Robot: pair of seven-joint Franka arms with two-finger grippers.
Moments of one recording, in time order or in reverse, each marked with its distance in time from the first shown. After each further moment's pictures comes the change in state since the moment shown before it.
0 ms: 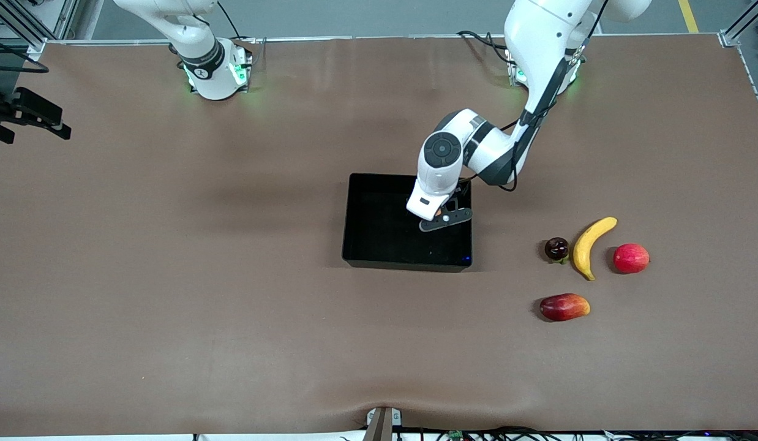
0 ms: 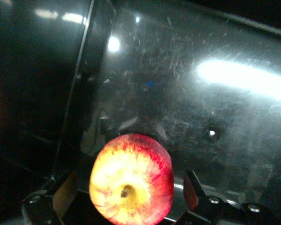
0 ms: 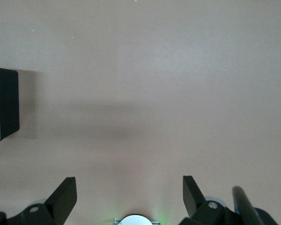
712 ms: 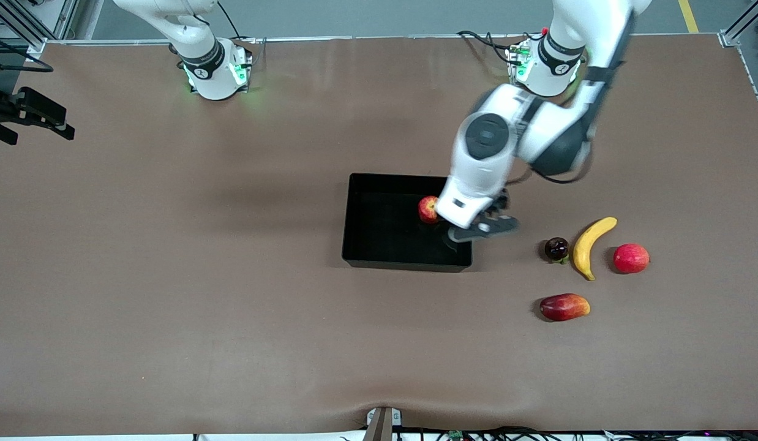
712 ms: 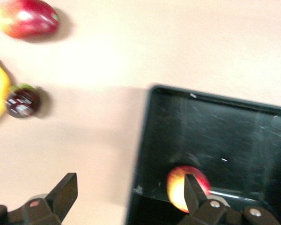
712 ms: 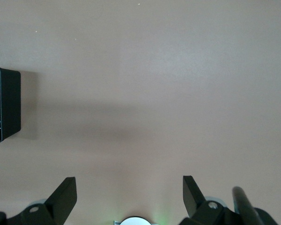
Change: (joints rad) left arm 0.156 -0.139 0.024 0.216 0.030 -0.359 0.328; right arm 0.006 0.000 0.000 0.001 0.000 0.011 0.000
